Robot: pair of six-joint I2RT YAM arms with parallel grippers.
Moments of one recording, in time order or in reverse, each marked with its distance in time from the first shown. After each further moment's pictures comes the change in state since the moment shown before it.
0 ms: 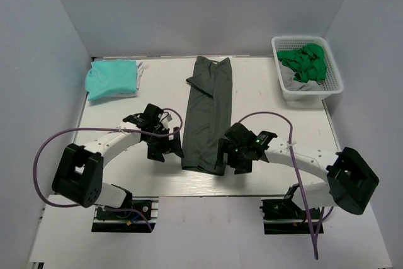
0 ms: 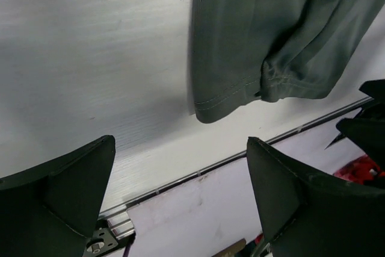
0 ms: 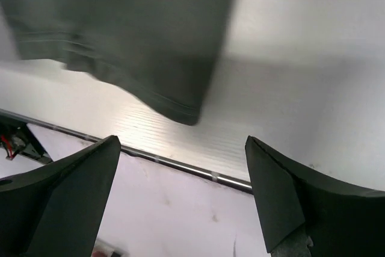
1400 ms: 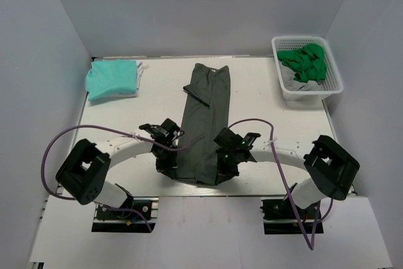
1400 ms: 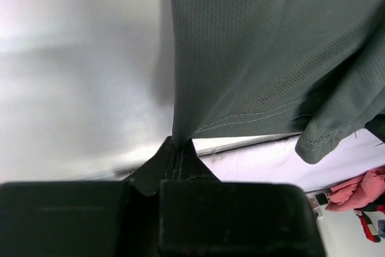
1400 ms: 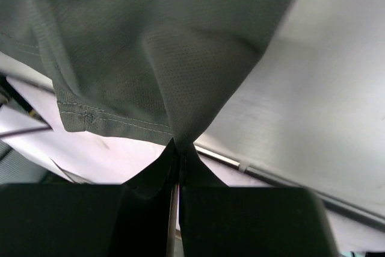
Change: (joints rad) left arm -0.238 0.073 -0.068 -0.068 -0.101 -0.192; right arm 0.056 0.179 -0.008 0.069 -0.209 0.027
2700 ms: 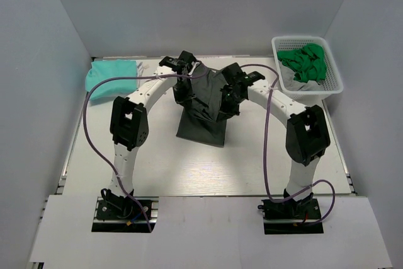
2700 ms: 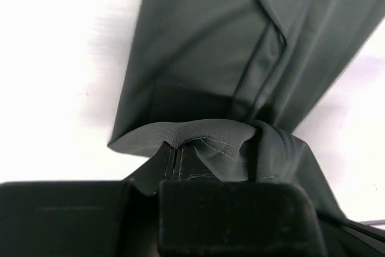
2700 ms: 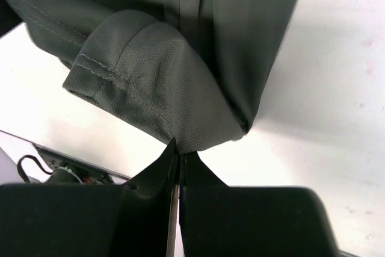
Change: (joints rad) left arm 0.173 0.711 1.262 -0.380 -0.271 0.027; right arm -0.392 0.374 0.794 -0.378 0.063 -0.304
